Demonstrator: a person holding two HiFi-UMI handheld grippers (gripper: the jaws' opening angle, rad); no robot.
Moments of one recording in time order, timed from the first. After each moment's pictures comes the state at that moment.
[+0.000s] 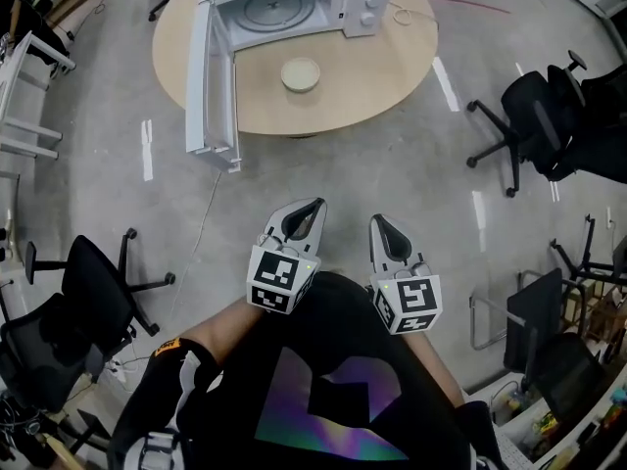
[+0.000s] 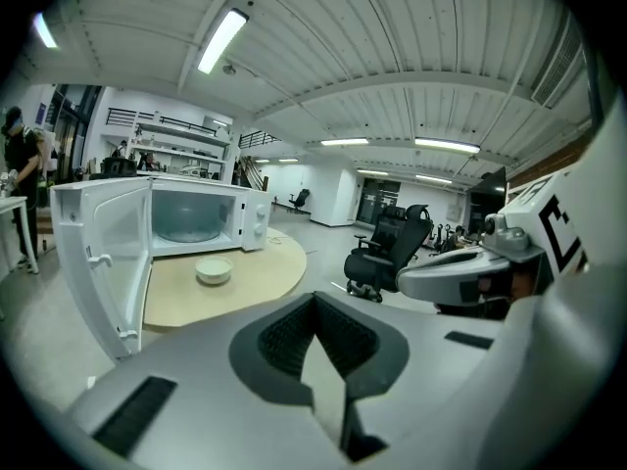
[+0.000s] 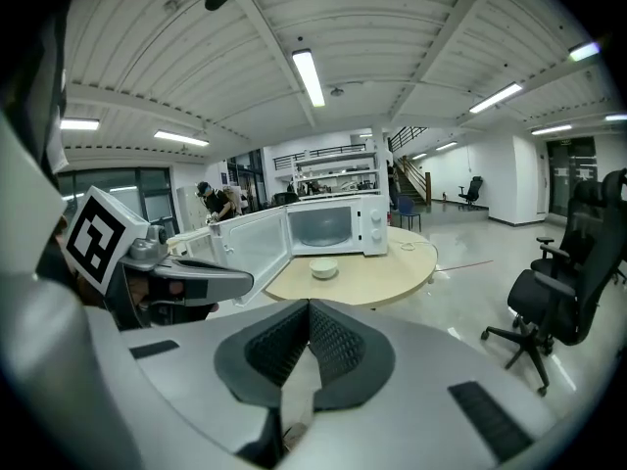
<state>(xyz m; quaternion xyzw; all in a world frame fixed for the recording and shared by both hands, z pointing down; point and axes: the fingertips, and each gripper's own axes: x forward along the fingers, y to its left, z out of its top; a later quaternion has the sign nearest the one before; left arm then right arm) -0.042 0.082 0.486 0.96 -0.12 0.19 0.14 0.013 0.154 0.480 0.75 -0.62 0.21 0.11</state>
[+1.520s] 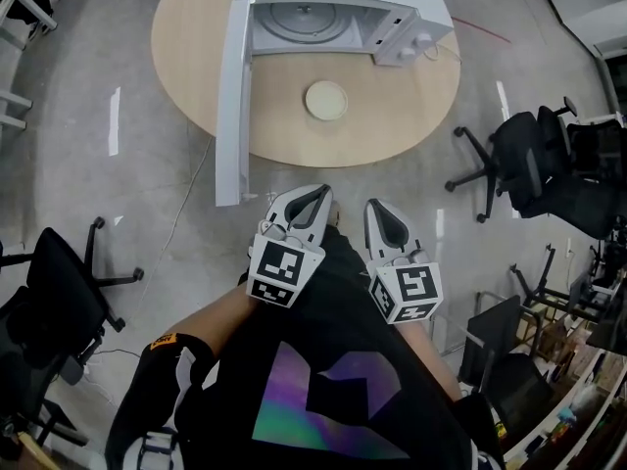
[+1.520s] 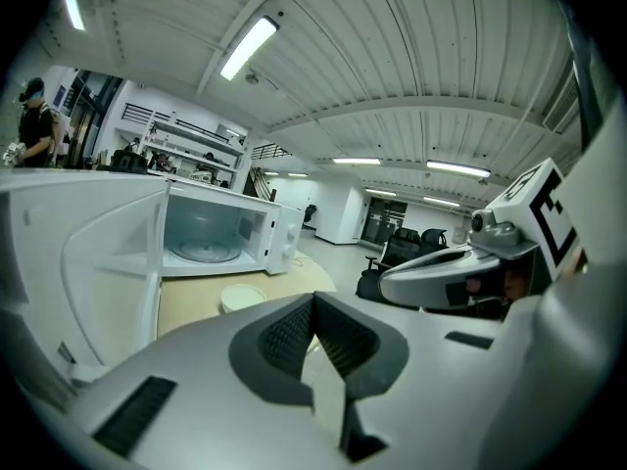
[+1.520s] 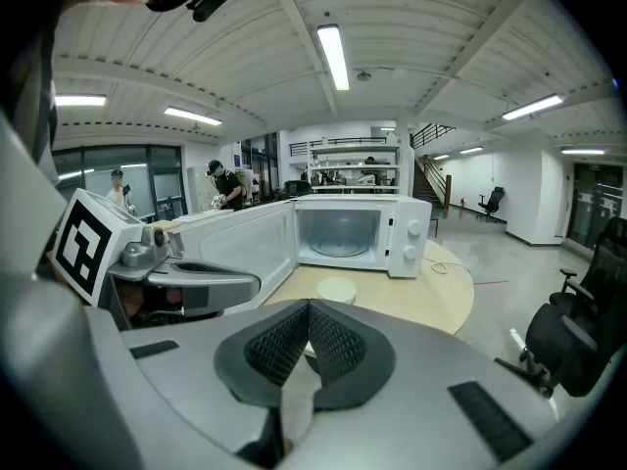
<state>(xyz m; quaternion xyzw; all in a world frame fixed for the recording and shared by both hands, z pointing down) -0.015 -0.075 0.479 0.97 -0.13 0.14 0.17 0.033 -0.026 0.472 0.72 -0.64 0.21 0.17</state>
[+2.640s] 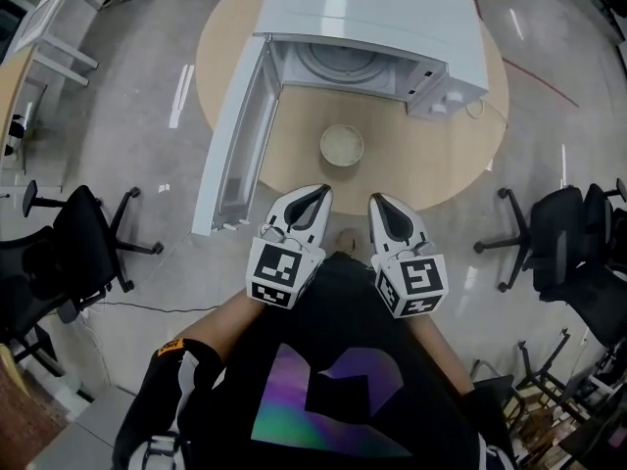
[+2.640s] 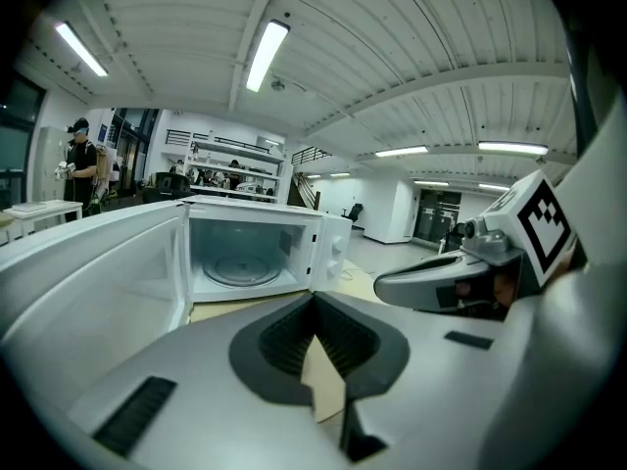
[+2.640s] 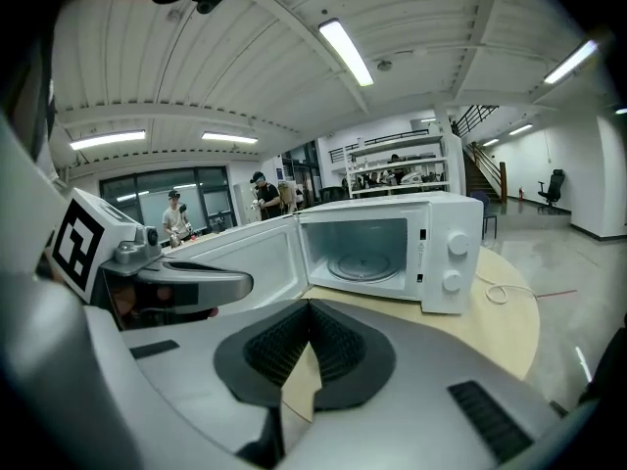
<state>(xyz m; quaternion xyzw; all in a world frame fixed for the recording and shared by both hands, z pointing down) 0.067 -0.152 0.462 0.93 -0.29 0.15 0.15 0.134 -0.123 0.470 0.61 -0.76 0.20 0.13</state>
